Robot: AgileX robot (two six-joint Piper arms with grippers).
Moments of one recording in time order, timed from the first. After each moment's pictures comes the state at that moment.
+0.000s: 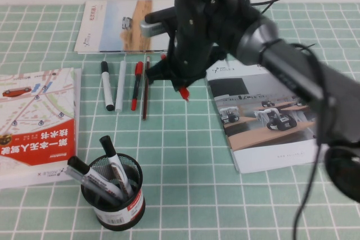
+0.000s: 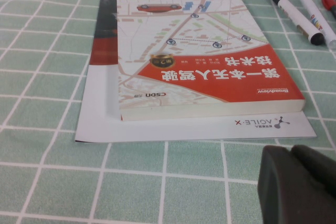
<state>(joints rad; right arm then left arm) 0.67 2.33 -2.34 -0.10 1.24 0.25 0.01 -0.01 0.02 -0.04 0.38 0.01</state>
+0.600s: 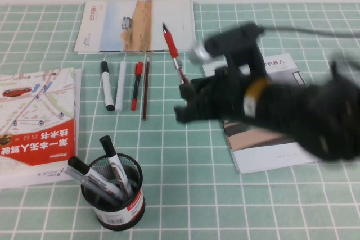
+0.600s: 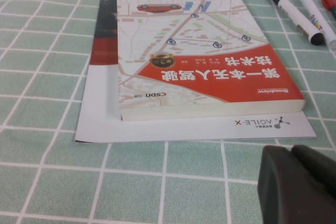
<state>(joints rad) 0.75 1.55 -1.05 -0.06 0.04 0.24 0.01 -0.01 0.02 -0.04 0.38 0.01</state>
